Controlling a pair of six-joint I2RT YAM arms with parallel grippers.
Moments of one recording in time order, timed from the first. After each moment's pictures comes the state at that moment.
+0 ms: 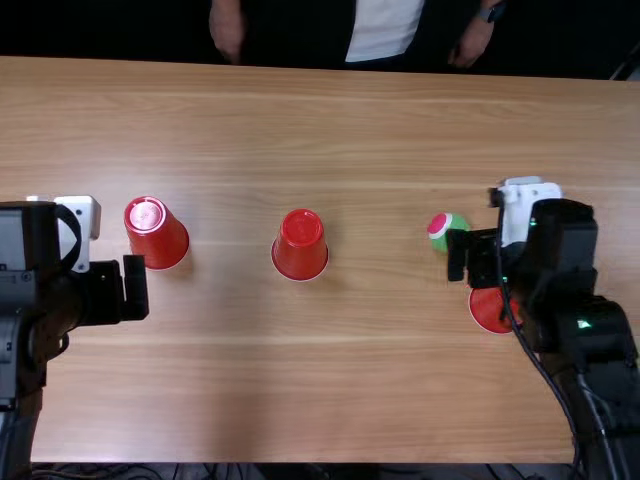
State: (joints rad) left arm 0.01 1.24 1.52 -1.29 0.03 -0.08; right arm 0.10 1.27 1.16 -0.63 -0.04 -0.07
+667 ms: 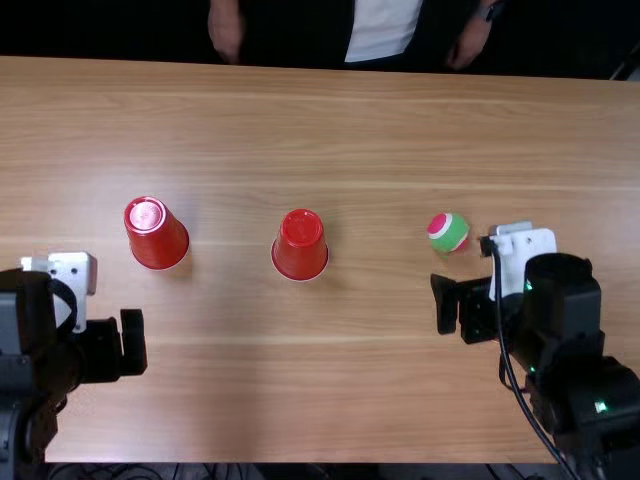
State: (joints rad) left arm 0.01 0.99 1.32 -1.28 0.03 -0.08; right arm 0.20 1.03 1.12 -0.82 -0.03 0.00
